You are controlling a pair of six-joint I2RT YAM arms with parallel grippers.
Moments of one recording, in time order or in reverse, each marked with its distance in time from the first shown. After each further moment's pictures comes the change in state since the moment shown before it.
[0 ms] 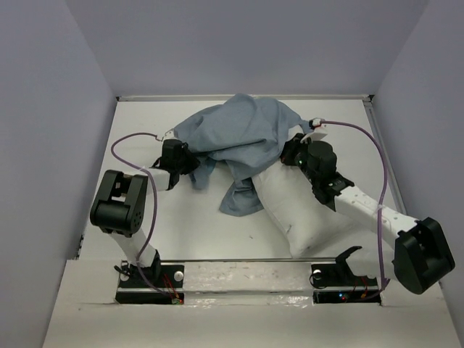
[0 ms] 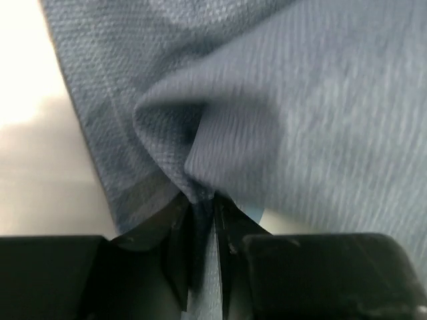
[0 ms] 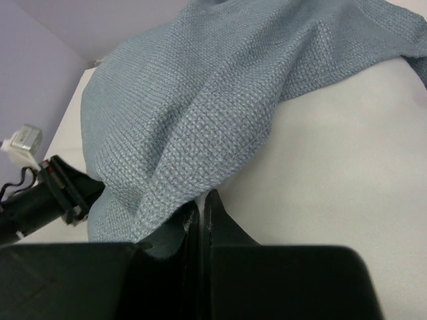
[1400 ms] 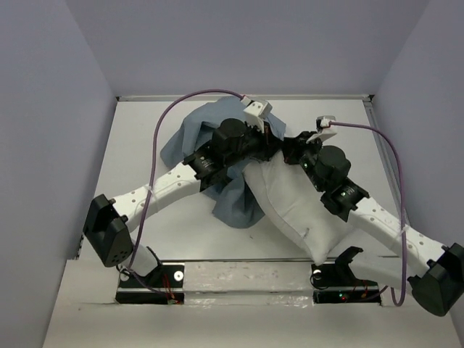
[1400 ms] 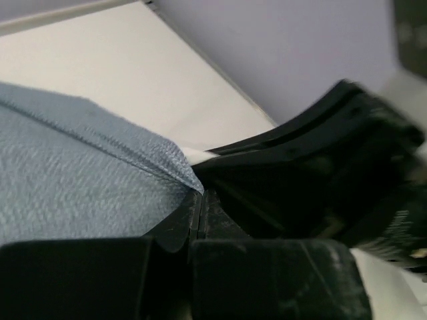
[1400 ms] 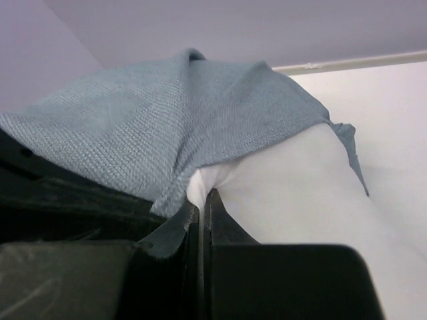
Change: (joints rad) left arm -0.621 -0.164 0.553 -0.256 0.064 0.290; right arm 0.125 -0.211 0.074 -0.154 0.148 -0.116
